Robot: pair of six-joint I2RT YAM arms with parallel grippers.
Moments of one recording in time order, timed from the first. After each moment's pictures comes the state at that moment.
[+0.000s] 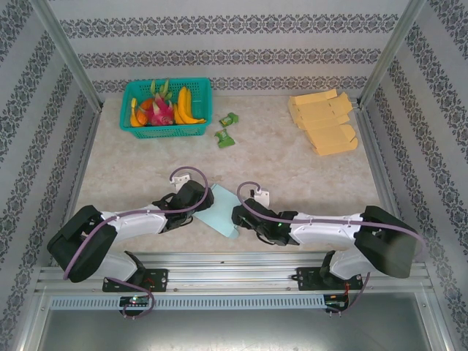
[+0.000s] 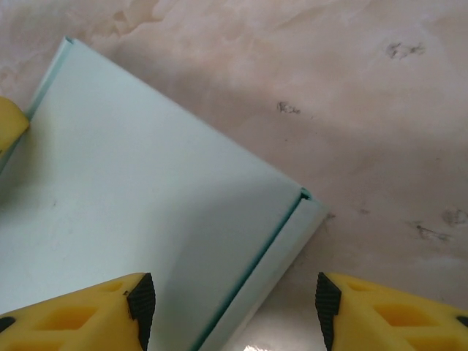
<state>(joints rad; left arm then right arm) -0.69 1.40 0.52 0.02 -0.31 -0.90 1.05 1.40 0.58 -0.07 0.31 1.06</state>
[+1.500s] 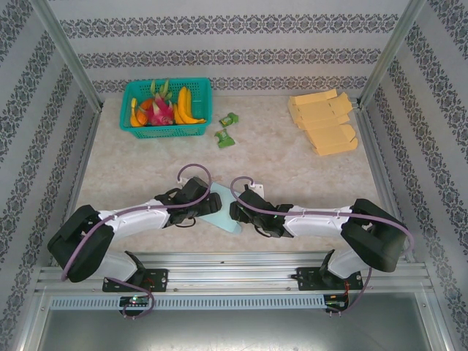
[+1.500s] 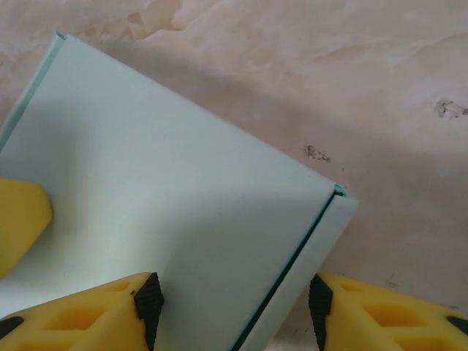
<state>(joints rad) -0.71 1.40 0.63 -0.21 -0.11 -0.90 0.97 1.48 0.62 -0.02 0.23 0.89</state>
